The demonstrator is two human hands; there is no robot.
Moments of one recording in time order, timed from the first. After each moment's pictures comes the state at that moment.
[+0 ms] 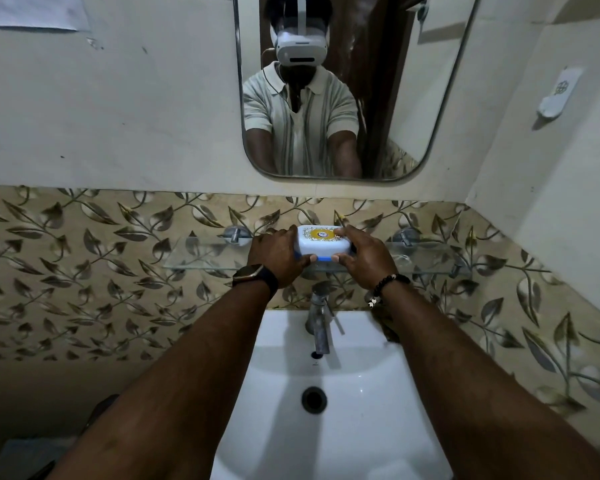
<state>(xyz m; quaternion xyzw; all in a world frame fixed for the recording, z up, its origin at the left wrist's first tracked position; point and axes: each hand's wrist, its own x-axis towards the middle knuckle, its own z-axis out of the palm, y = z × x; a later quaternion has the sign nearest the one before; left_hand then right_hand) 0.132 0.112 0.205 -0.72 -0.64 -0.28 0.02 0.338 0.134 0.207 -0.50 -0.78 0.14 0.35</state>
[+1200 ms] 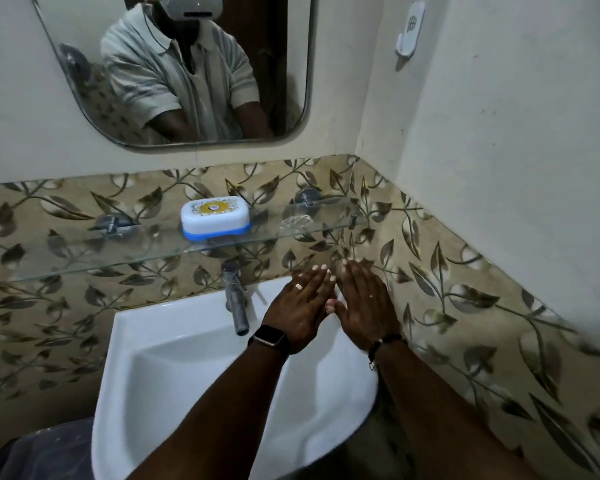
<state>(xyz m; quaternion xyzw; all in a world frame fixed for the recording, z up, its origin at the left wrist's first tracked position) 0.316 0.049 0.077 -0.89 -0.37 -0.24 0.06 0.498 0.022 0.078 -0.66 -0.73 -0.11 0.16</state>
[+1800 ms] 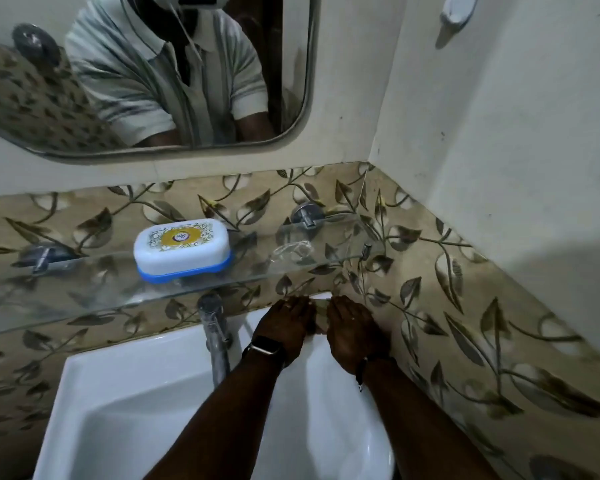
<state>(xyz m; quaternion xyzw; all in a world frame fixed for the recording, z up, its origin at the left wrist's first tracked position) 0.326 0.167 0.006 -0.89 -0.45 -0.04 -0.03 0.505 0.118 0.011 -0.62 -0.77 -0.12 0.09</state>
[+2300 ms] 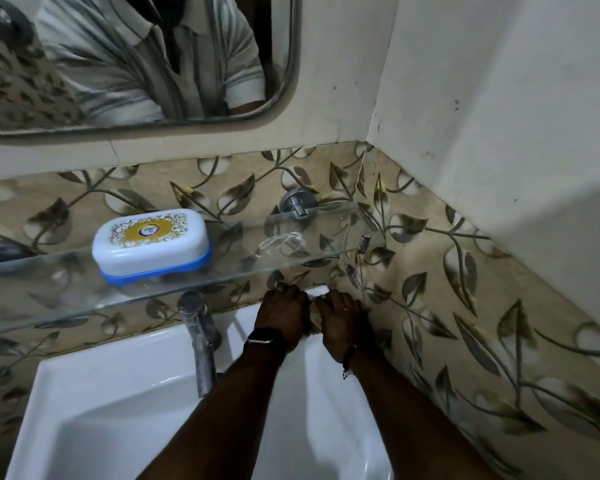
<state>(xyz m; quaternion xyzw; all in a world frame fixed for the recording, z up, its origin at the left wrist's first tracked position) 0.354 0.193 0.000 -0.86 -0.50 -0.10 -0.03 0.502 0.146 -0.013 -0.66 -0.74 -0.04 0.11</state>
